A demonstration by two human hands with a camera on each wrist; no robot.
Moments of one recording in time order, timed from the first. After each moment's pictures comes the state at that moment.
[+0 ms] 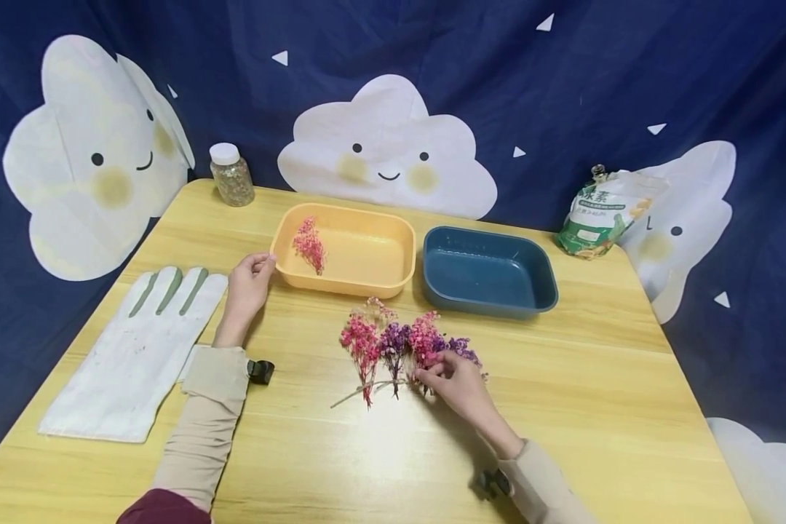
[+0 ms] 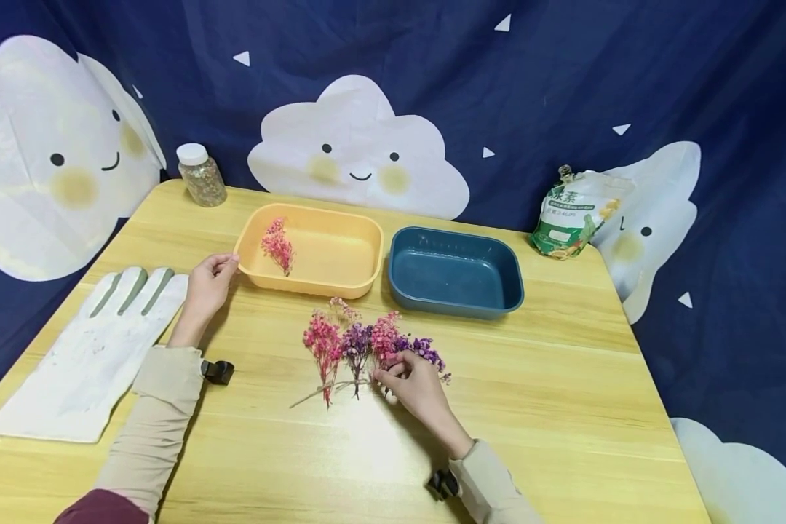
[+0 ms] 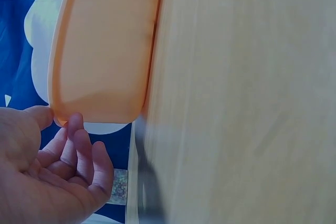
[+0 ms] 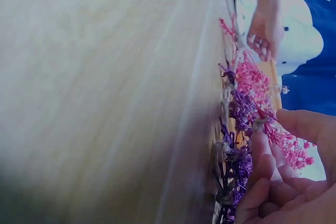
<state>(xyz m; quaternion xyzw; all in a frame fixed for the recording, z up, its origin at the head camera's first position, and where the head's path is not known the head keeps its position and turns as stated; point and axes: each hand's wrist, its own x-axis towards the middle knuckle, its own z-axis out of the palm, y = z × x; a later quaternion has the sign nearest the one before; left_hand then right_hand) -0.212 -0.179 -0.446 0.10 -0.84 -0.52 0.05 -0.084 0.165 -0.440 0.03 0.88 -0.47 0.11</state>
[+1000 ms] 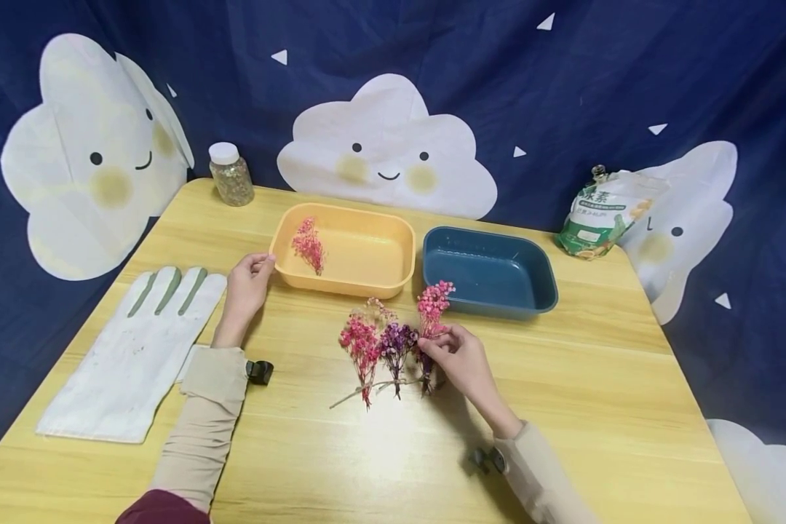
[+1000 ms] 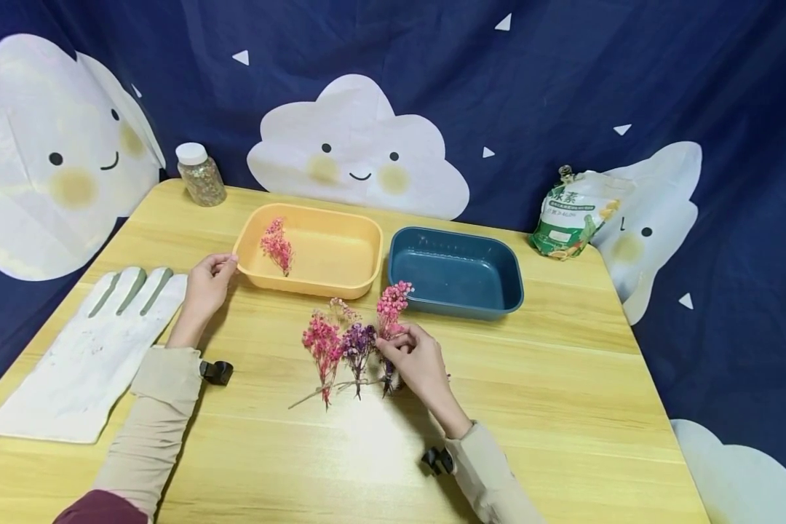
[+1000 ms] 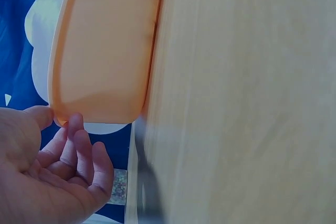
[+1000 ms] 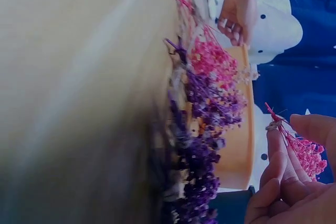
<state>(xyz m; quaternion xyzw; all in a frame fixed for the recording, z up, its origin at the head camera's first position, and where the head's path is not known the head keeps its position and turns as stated) -0.211 -0.178 -0.446 0.10 -0.84 -0.53 0.05 -0.109 0.161 -0.418 0.05 0.85 -0.52 0.05</state>
